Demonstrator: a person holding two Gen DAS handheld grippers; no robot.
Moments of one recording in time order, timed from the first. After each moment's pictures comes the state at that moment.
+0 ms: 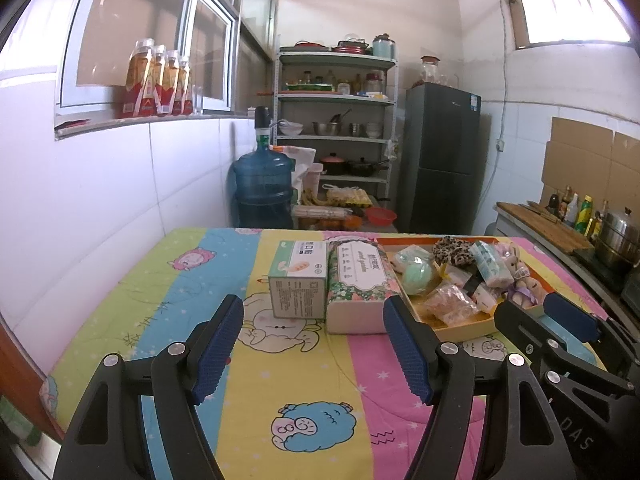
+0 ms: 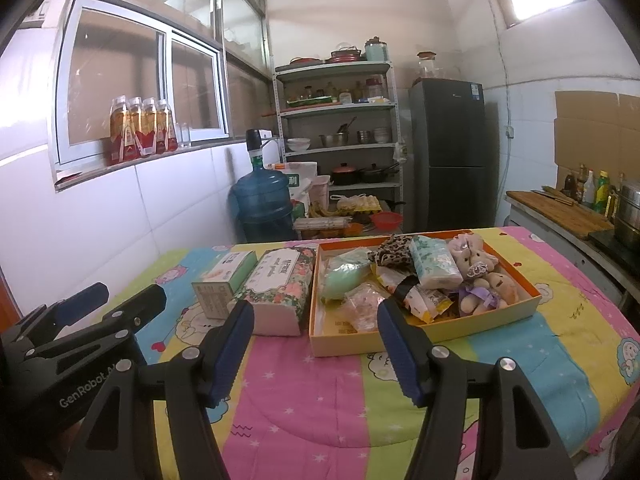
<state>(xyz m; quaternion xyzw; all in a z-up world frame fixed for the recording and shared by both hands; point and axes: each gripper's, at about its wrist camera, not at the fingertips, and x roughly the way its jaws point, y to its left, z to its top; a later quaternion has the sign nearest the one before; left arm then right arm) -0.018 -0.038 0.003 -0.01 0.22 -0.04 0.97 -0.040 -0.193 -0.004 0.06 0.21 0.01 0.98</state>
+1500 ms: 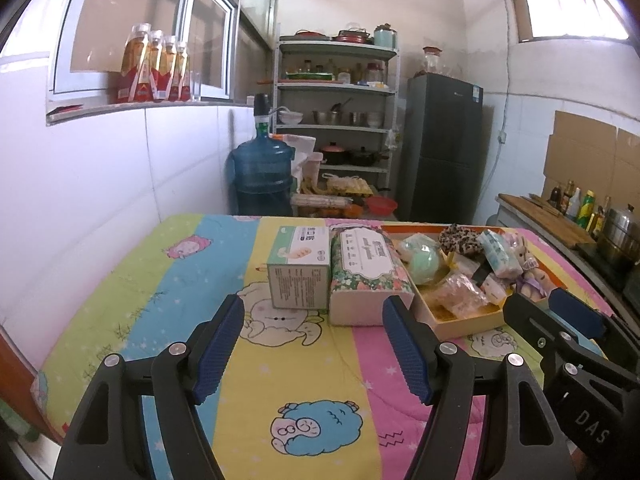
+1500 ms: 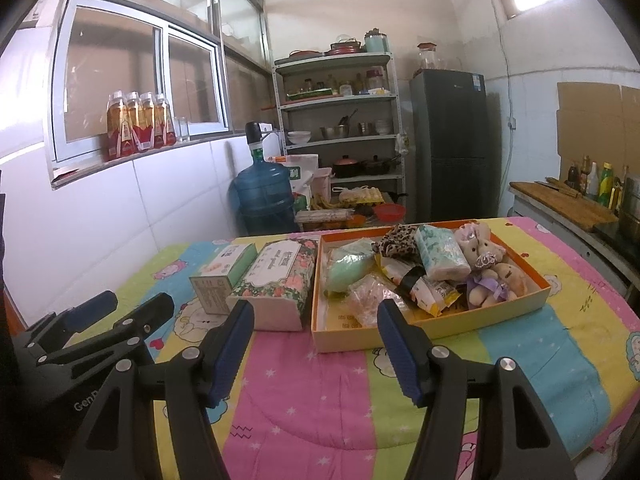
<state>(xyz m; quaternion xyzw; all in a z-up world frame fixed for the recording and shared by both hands) -0.003 -0.039 -0.012 -0.01 0.24 -0.04 0.97 -0.029 -0.199 -0.013 0.07 0.22 0.02 0.97</state>
